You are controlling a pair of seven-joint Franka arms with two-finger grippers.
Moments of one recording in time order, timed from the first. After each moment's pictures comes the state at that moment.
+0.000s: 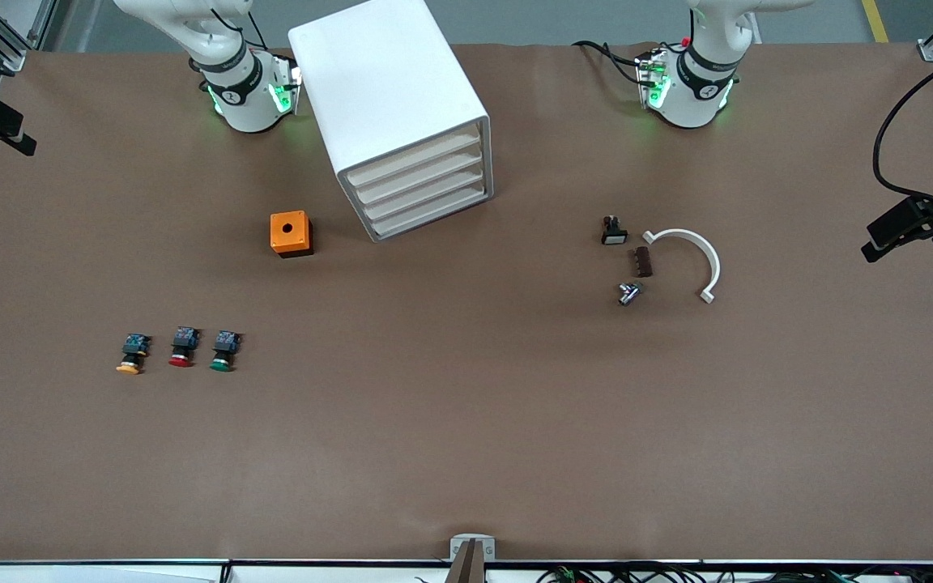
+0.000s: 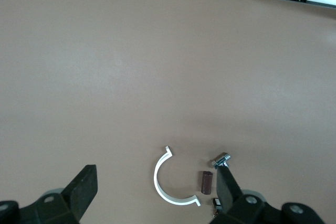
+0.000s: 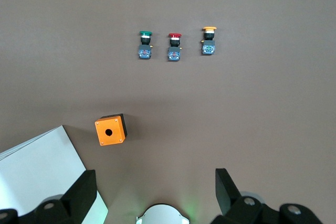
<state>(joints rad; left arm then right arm) 0.01 0.03 -0.01 -1.56 -0.02 1.72 -0.14 -0.01 -0.17 -0.10 -1.64 0.02 1.41 -0.09</state>
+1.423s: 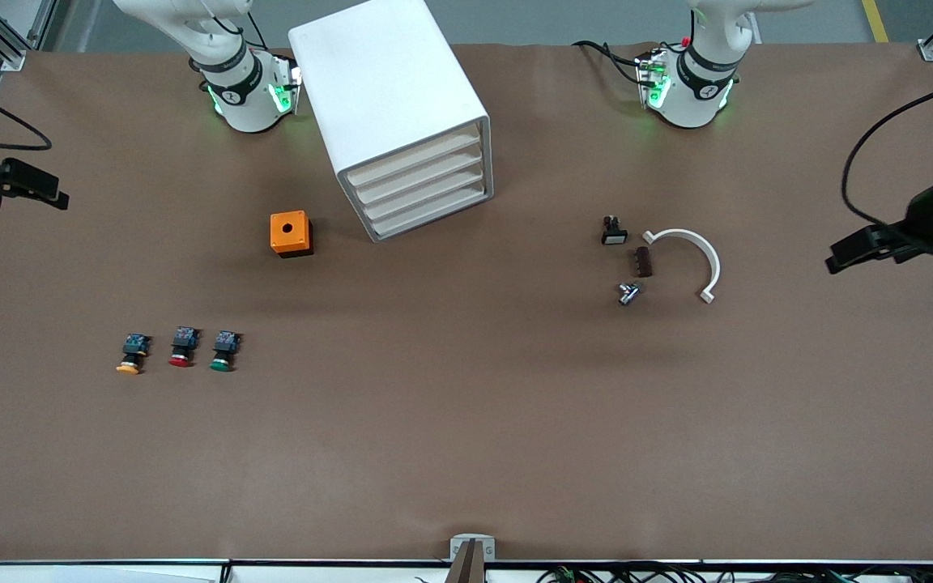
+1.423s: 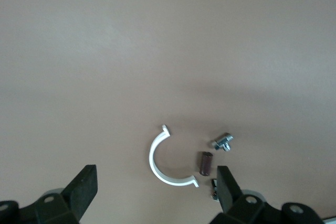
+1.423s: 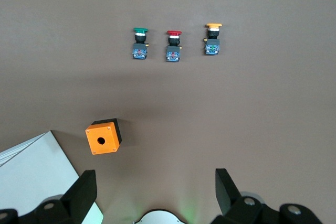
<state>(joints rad) -0.02 0.12 -0.03 -1.56 -0.03 1.66 -0.20 -0.01 0.01 -0.10 -1.61 0.01 1.46 -0.09</state>
